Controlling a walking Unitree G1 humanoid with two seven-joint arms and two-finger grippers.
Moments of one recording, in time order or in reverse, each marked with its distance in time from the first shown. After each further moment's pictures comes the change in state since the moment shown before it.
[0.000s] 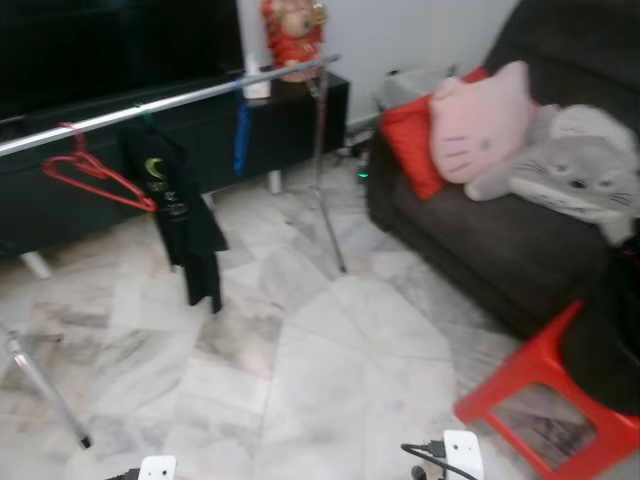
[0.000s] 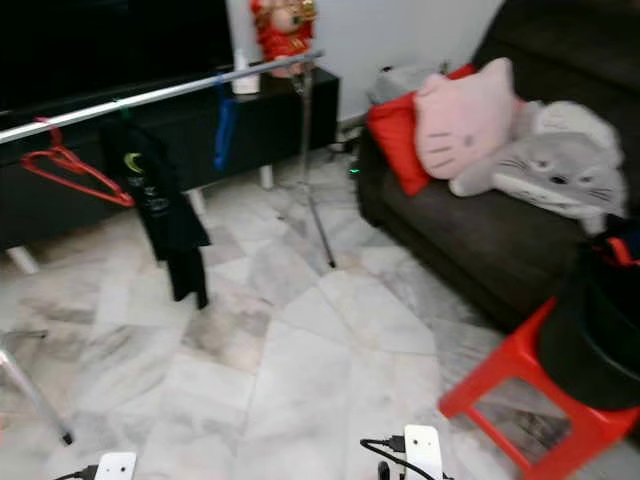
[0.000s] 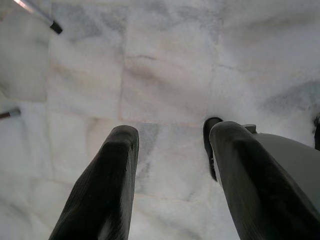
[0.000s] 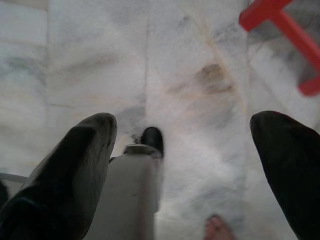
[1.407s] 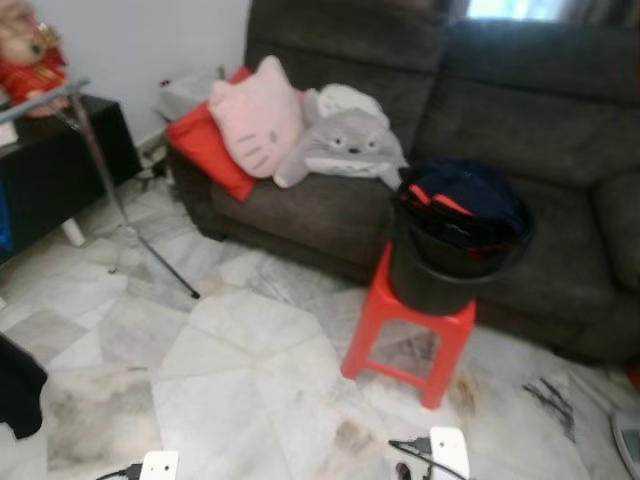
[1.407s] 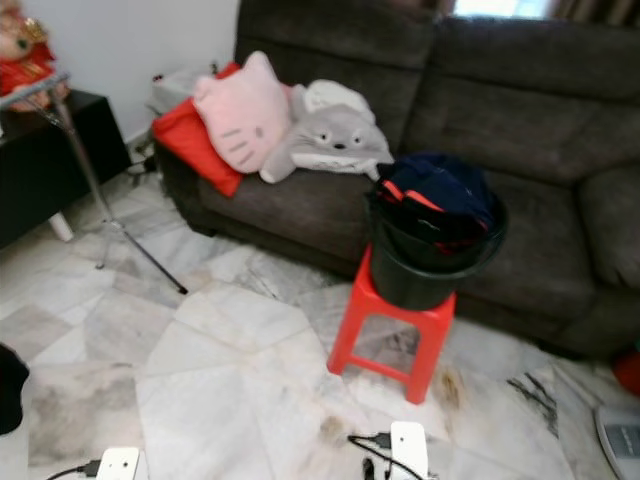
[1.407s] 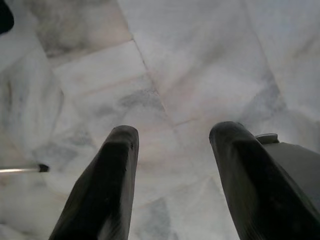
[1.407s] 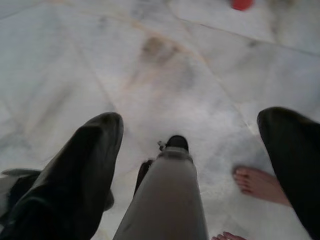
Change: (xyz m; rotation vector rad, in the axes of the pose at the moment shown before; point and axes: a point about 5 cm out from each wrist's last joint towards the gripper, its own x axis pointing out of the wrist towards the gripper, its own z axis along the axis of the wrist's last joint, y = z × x) left arm 0.002 -0.001 0.009 0.011 -0.022 0.009; right arm 0.001 0.006 0.005 0.015 -0.020 0.020
